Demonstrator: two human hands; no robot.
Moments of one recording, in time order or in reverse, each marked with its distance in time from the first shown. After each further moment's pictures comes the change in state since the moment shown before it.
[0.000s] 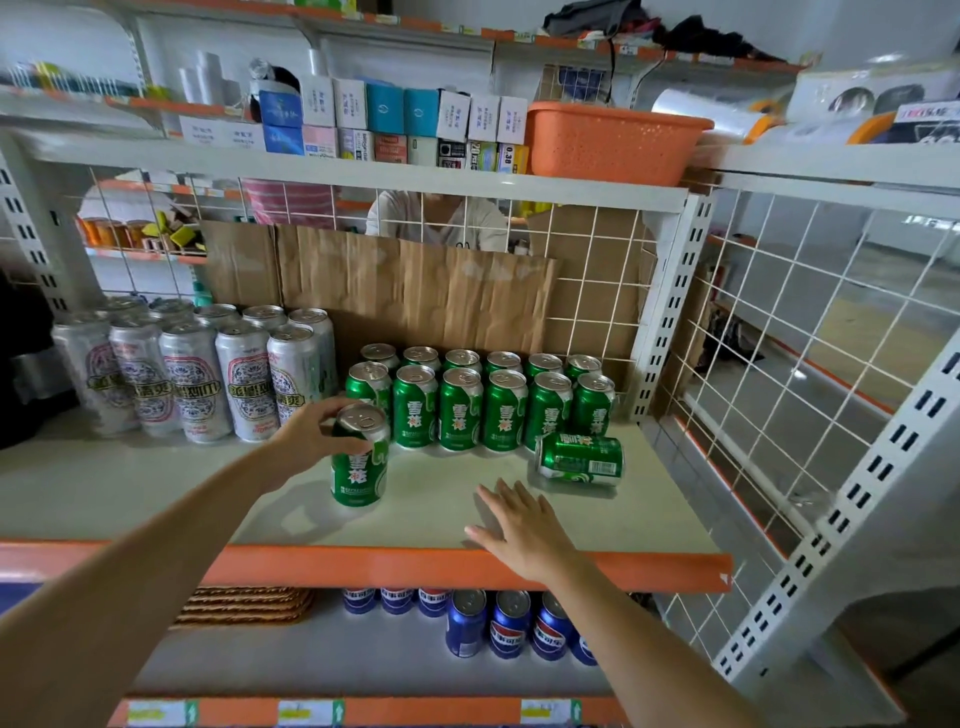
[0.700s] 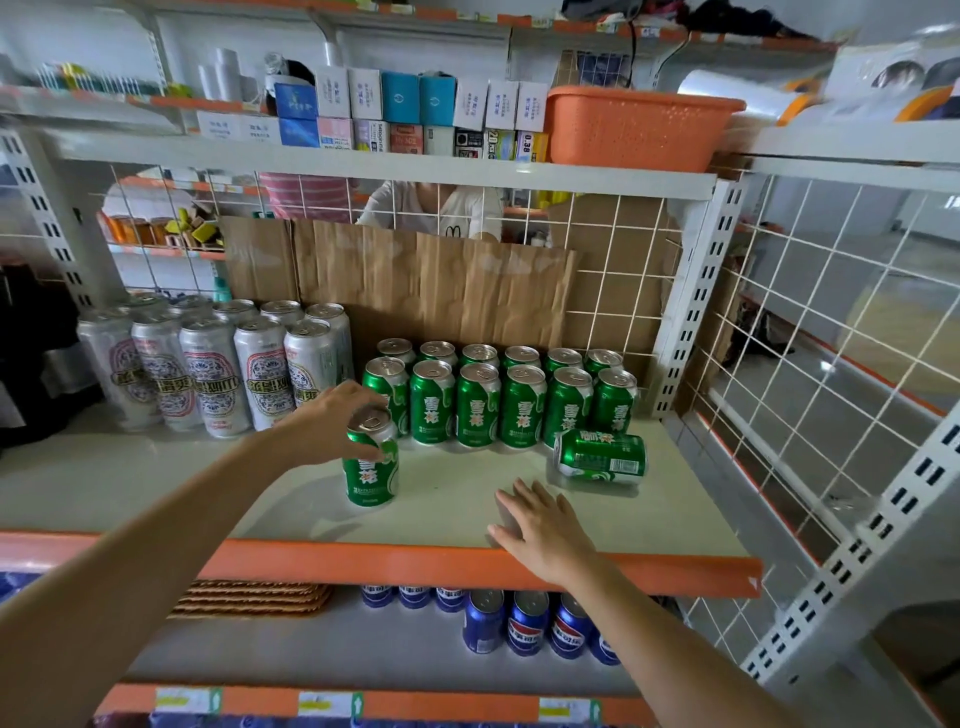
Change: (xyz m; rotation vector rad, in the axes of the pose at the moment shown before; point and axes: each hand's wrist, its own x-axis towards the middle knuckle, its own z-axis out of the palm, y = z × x) left_hand 0.014 0.002 -0.016 0.798 -0.085 0.252; right_hand 0.002 0.004 0.004 -0.043 -0.019 0.000
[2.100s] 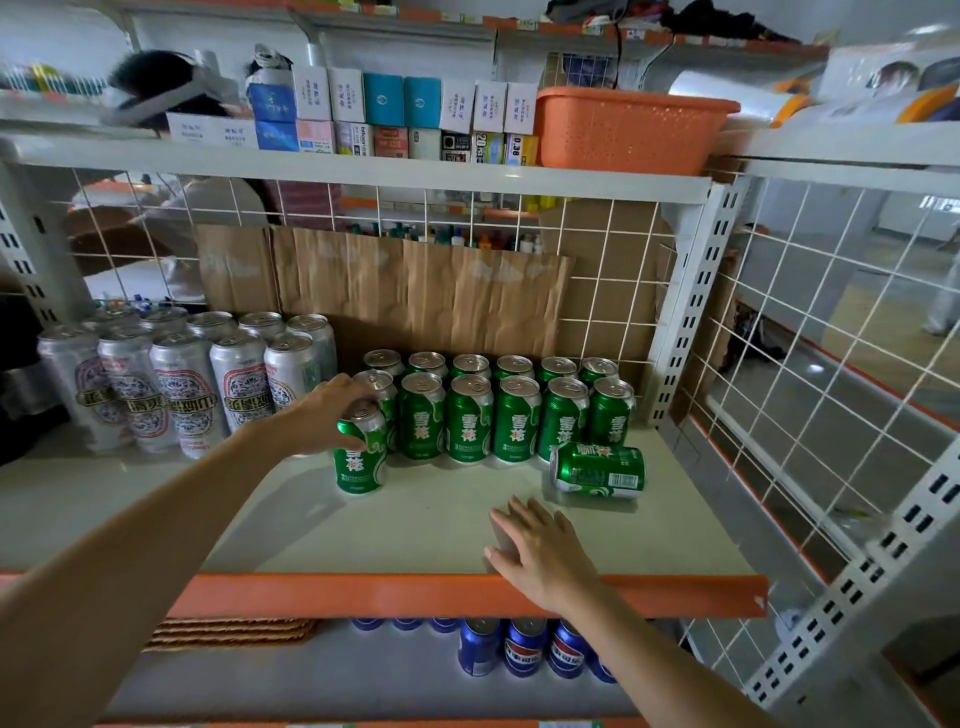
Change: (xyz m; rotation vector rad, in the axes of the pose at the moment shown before) left_hand 0.047 -0.022 0.001 0.024 -0.017 0.004; right_hand 0.001 0.000 0.005 0.062 0.067 0.004
